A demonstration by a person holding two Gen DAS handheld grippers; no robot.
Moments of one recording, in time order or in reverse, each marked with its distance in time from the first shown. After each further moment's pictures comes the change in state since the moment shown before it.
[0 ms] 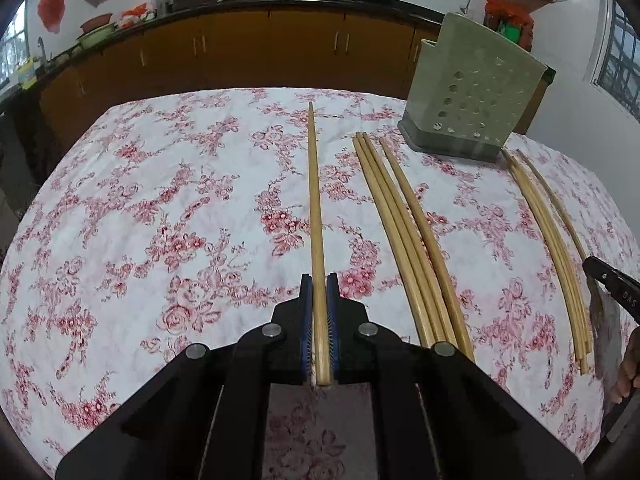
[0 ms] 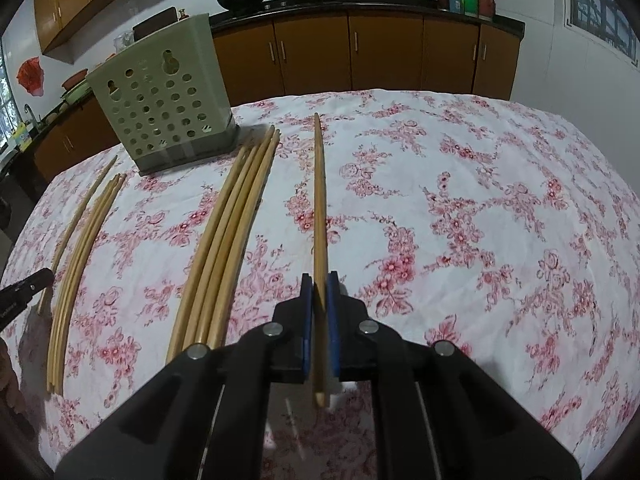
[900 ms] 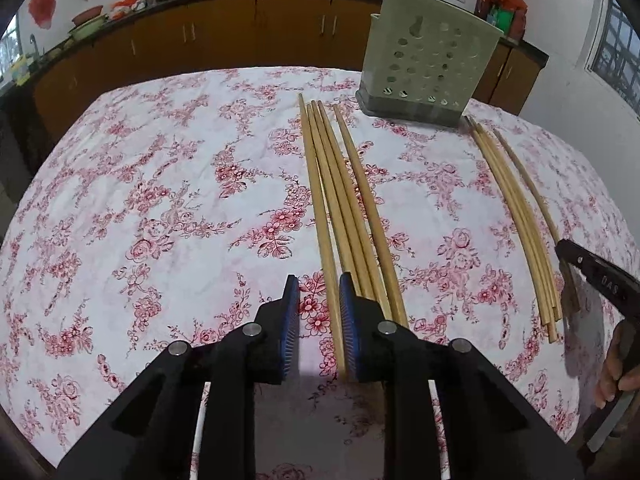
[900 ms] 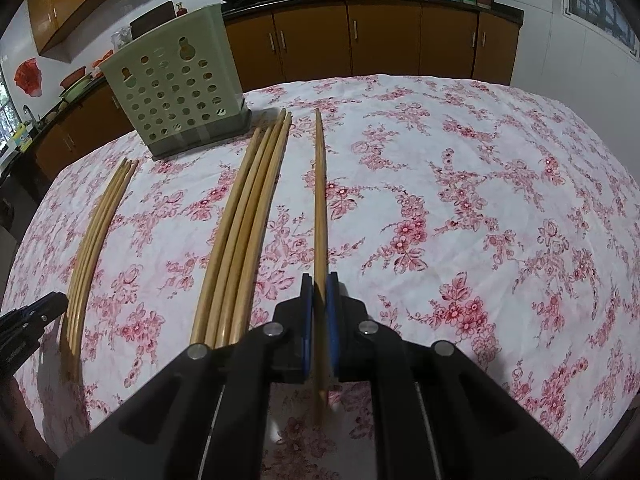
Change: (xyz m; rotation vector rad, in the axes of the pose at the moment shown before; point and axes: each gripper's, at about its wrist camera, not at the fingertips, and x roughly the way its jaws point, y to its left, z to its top) left arm -0.020 -0.035 -0.026 0.011 0.074 -0.005; right arm -0.013 0.012 -0.014 0.012 0.049 0.007
